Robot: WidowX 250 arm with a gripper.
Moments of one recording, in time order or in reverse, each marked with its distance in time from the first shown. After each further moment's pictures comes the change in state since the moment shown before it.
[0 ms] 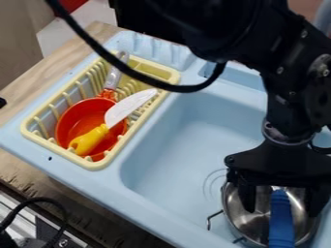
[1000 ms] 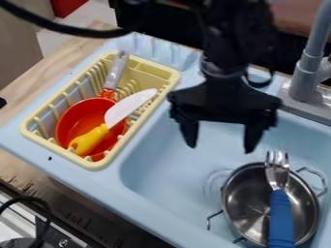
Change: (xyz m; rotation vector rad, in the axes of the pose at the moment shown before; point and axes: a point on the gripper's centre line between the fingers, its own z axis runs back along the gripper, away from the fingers) arm 0.048 0.063 0.045 0.092 -0.115 -0.009
